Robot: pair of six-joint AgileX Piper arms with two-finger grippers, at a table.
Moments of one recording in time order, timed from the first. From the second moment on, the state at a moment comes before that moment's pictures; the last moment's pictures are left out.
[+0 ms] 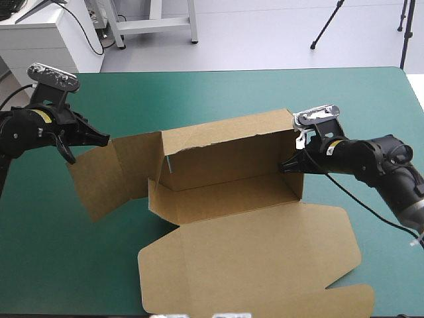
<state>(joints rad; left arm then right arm) -0.14 1.24 -1.53 0.02 1.13 0.24 0.33 1.26 -1.16 0.13 0.81 -0.12</state>
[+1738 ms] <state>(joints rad) -0.14 1.24 -1.53 0.00 1.11 0.24 0.33 1.92 -1.78 0.05 1.10 -0.05</state>
